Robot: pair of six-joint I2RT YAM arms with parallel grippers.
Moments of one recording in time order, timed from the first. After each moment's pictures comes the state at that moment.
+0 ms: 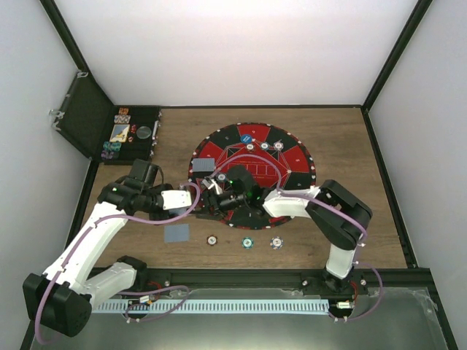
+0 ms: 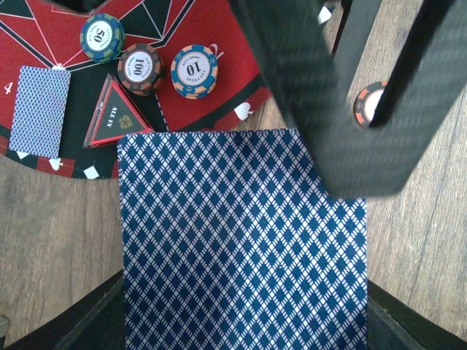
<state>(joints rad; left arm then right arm) -0.34 1.01 0.88 -1.00 0.28 1.04 0.89 1.77 0.91 0.44 -0.85 1.08</state>
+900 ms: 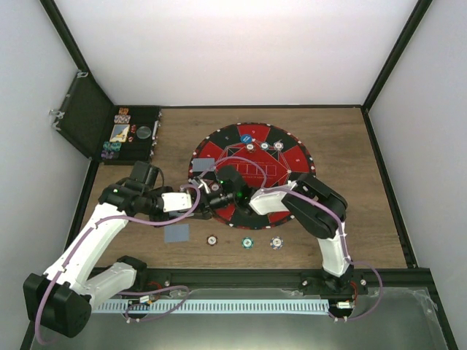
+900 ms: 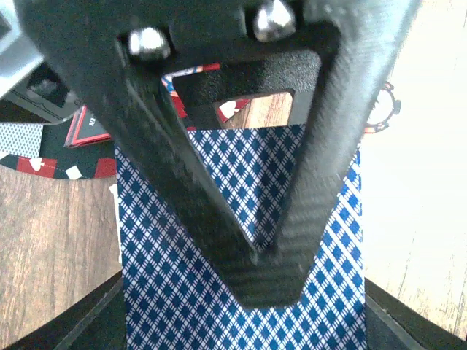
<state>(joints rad) -0.34 1.00 0.85 -1.00 0.29 1.04 0.91 1.99 1.05 0.64 -0.93 1.21</state>
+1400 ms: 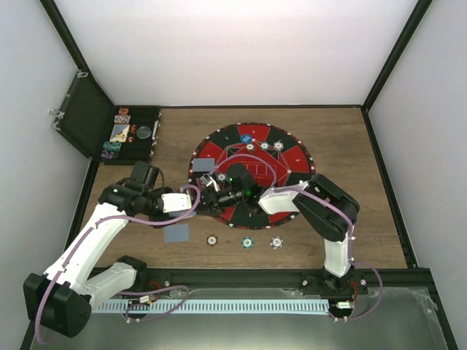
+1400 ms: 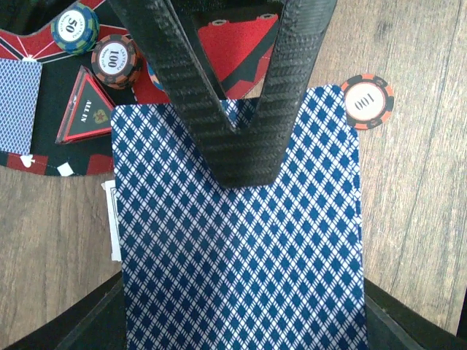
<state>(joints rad) -0.34 1.00 0.85 -1.02 0.30 1.04 0.86 1.91 0.95 0.64 -0.93 1.15</state>
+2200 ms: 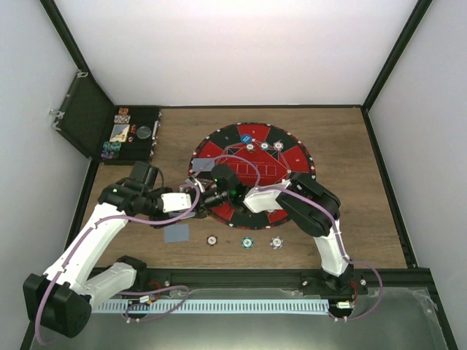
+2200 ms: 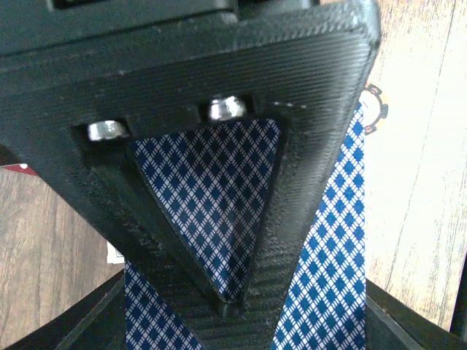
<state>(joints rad) -0.34 1.00 0.86 -1.02 0.31 1.02 0.92 2.05 1.12 0.64 -0.96 1.20</state>
